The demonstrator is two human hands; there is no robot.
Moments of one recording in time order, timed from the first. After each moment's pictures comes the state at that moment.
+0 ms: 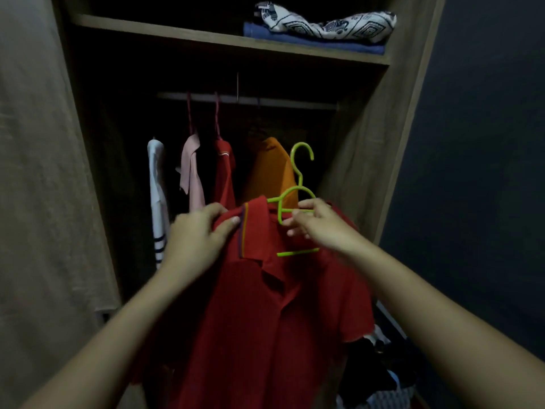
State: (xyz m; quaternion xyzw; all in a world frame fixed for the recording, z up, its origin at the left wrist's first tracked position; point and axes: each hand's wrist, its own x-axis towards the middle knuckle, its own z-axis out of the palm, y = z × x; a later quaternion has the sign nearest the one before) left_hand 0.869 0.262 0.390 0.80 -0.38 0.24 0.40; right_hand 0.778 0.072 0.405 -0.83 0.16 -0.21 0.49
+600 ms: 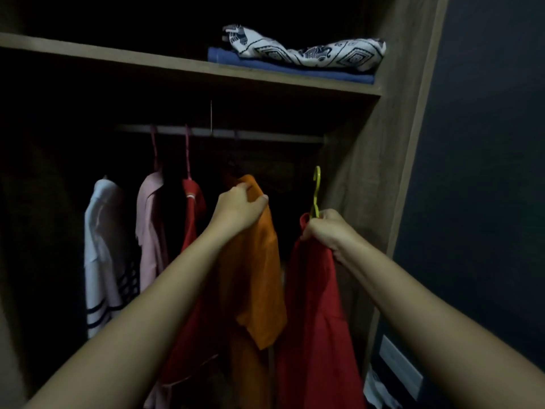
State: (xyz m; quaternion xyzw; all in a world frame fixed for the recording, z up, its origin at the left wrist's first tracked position) left_hand 0.951 0.082 0.470 0.84 -0.33 0.10 0.42; right_hand 0.860 -0.059 0.443 -0.78 0.29 -0.26 0.50
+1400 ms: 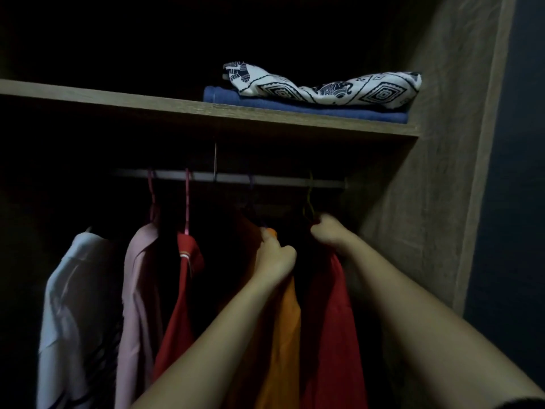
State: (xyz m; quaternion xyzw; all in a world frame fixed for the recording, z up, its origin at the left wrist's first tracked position) left_hand 1.016 -0.031 0.462 0.78 -0.26 -0.03 0.57; right_hand 0.982 -0.157 0.512 -0.89 0.22 -0.23 0.32
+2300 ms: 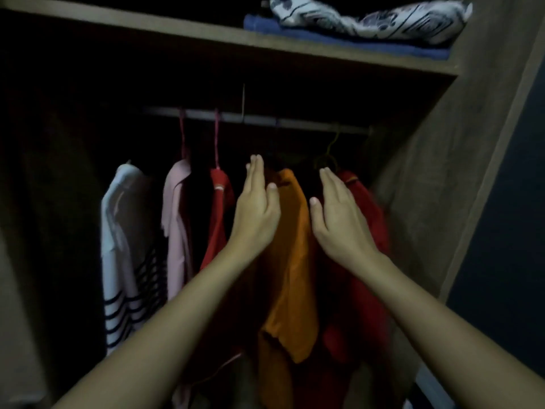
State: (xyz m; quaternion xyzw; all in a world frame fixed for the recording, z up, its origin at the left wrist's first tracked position) left_hand 0.982 0.073 0.437 0.70 -0.38 0.24 0.55; right_hand 0.900 -0.049 0.437 -0.90 0.07 -0.43 0.07
